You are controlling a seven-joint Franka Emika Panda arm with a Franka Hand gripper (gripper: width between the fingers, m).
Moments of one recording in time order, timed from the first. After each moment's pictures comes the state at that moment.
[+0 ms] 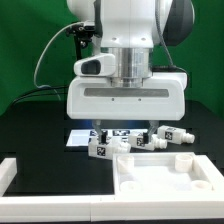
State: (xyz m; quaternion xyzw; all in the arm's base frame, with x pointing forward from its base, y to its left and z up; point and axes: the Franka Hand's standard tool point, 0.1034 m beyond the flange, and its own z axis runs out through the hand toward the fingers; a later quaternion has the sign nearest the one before) arm 0.544 0.007 0.074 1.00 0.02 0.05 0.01
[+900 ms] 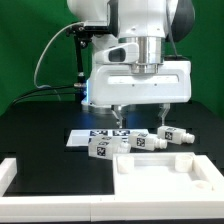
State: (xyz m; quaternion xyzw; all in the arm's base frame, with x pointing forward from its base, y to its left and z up) arm 0.470 0.044 0.077 0.97 0.22 0.08 0.02
